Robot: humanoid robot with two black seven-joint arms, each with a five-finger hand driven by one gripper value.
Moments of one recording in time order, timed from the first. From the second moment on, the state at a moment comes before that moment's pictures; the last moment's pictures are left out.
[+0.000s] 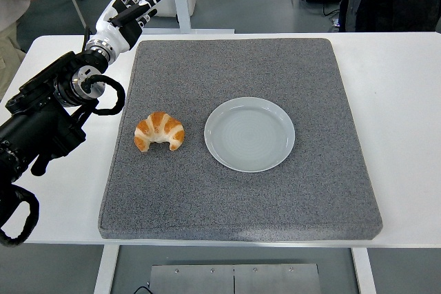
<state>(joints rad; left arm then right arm) -1.05 0.13 -0.65 -0.47 -0.01 -0.10 -0.18 -0.09 0.00 -0.01 0.13 -0.10 -0.04 0.25</state>
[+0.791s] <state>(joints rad) -1.05 0.18 -0.65 -0.54 -0.01 -0.09 -0.17 -0.09 0.00 -0.01 0.13 -0.10 -0.04 0.25</state>
